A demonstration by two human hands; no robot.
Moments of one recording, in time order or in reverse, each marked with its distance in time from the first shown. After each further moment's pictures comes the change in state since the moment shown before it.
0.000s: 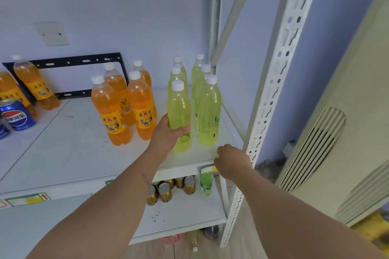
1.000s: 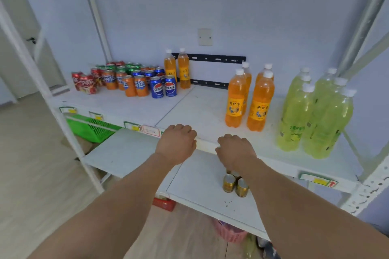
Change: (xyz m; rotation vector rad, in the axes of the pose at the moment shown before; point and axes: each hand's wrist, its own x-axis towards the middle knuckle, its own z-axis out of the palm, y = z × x) left_hand -0.219 0.014 -0.237 1.668 0.286 0.294; right_hand -0.082 -0.251 0.021 -0.235 0.128 -0.729
